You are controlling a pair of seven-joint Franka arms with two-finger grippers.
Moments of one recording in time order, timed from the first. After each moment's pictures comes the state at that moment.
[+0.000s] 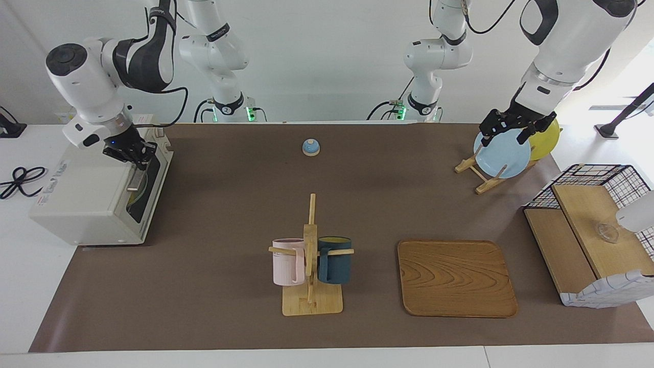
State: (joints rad) left arm -0.02 -0.02 -0.08 -1.62 -0.02 1.58 -0.09; right arm -0.20 -0.10 0.00 -2.05 -0.09 1.90 -0.22
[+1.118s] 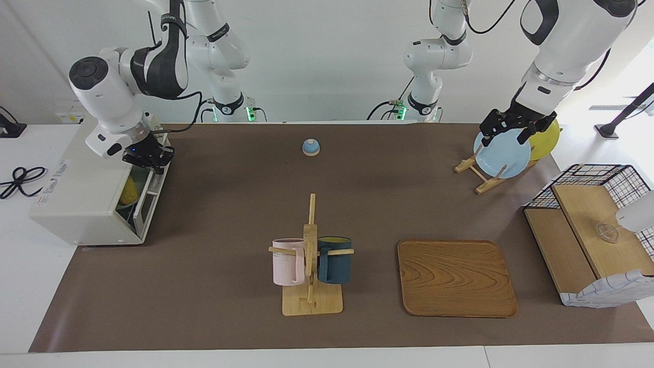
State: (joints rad) left arm -0.02 -0.02 -0.08 -1.62 -0.02 1.58 -0.09; right arm -0.13 -0.07 0.02 -2.08 -0.06 1.92 -0.22
